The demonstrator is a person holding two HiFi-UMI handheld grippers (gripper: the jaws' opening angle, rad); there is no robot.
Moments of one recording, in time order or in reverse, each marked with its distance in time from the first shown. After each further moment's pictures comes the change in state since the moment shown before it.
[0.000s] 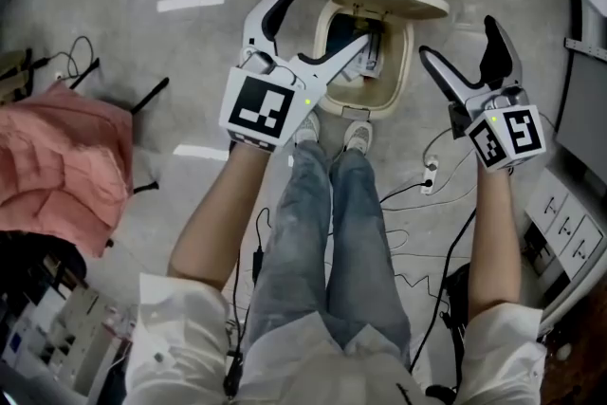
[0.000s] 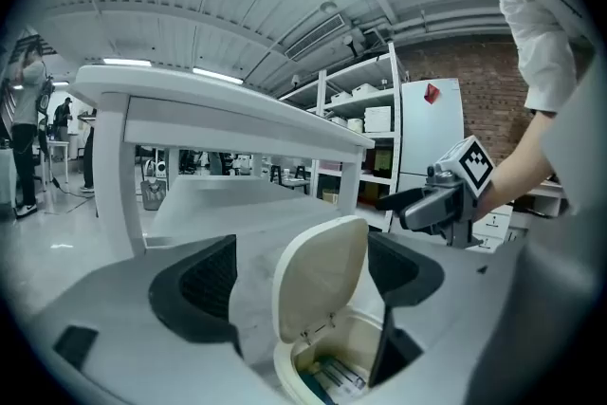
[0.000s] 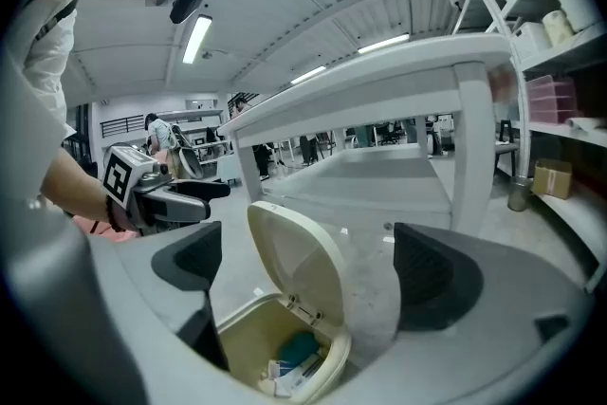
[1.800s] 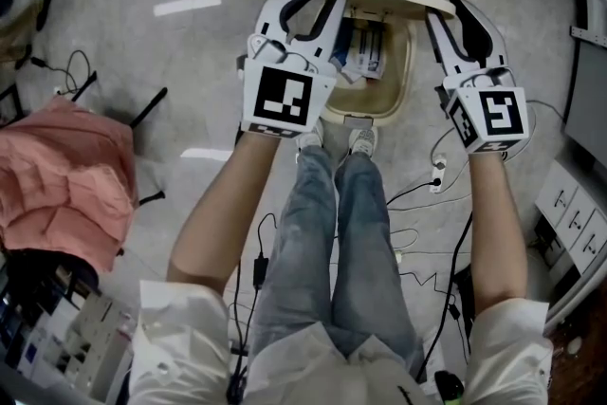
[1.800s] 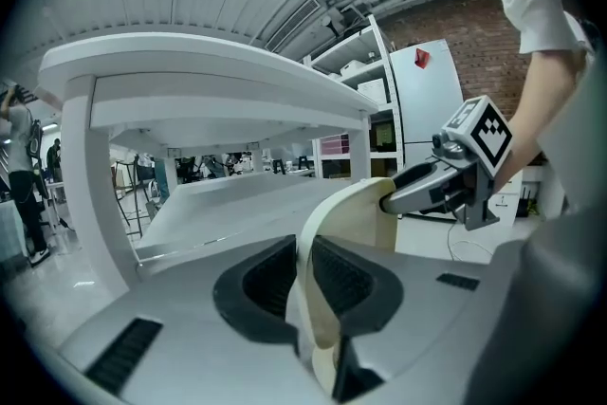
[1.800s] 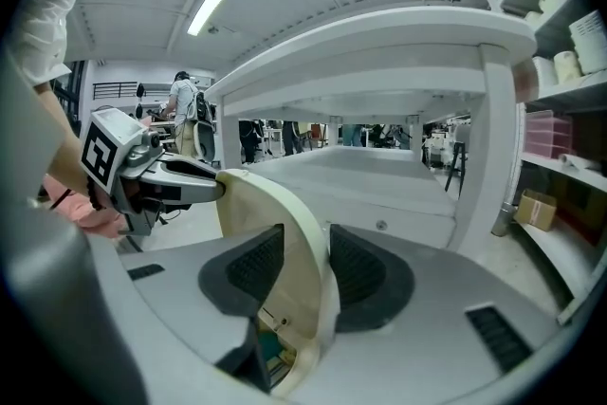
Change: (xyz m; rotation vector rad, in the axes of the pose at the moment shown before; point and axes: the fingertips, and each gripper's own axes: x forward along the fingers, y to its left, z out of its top) left arm 0.052 0.022 -0.034 0.163 0.051 0.063; right arm 0.052 -0.021 -0.027 -0.144 0.033 -0.122
